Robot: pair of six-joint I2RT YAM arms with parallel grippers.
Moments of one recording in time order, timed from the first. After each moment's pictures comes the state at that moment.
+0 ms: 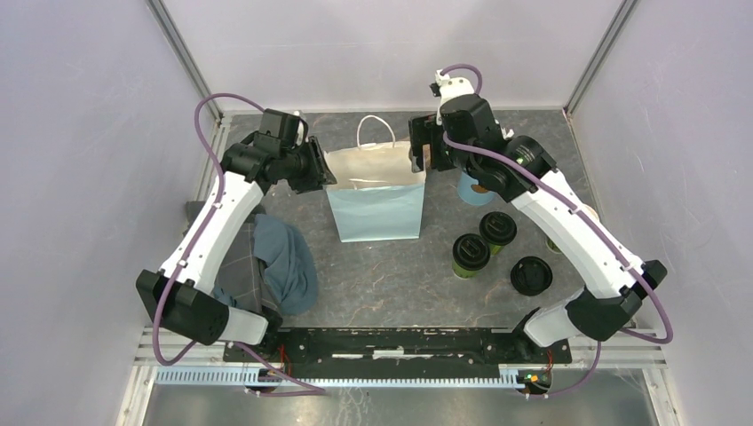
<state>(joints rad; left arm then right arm) -0.34 1.40 1.47 -0.94 0.13 -0.60 0.73 1.47 1.80 -0.86 0.30 0.33</state>
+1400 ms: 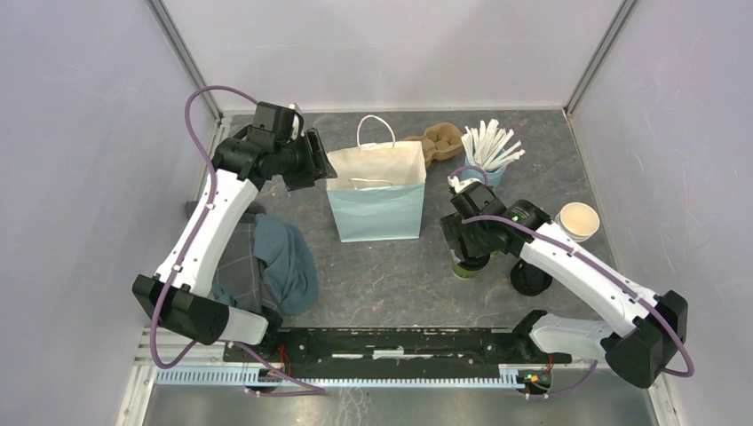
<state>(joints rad) -0.34 1.40 1.58 -1.03 0.11 -0.58 0.70 1.16 1.05 -1.03 0.26 0.30</state>
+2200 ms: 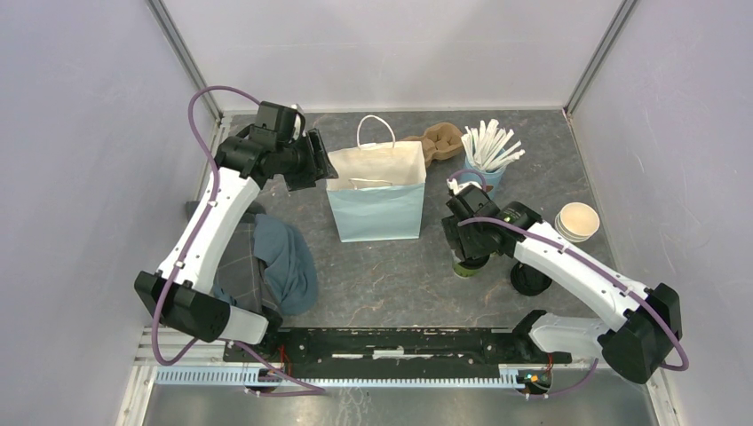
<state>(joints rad) -0.34 1.42 1.58 -1.03 0.12 -0.58 0.70 1.20 1.00 -0.98 0.29 0.34</state>
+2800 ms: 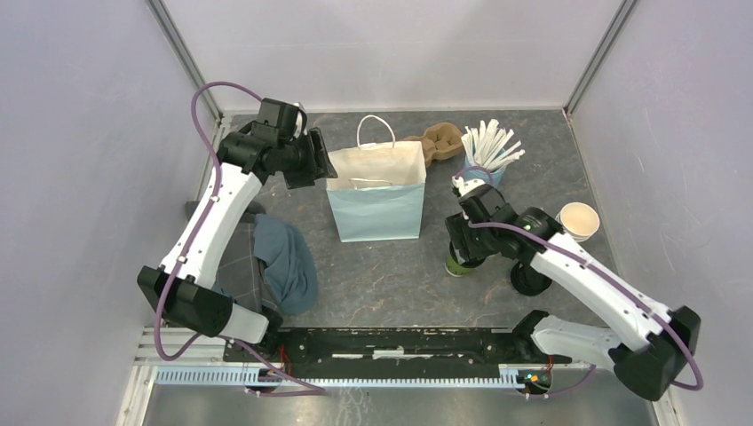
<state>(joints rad) -0.34 1.44 1.60 -1.05 0.10 -0.55 0.70 1.11 1.01 -0.98 0.23 0.30</state>
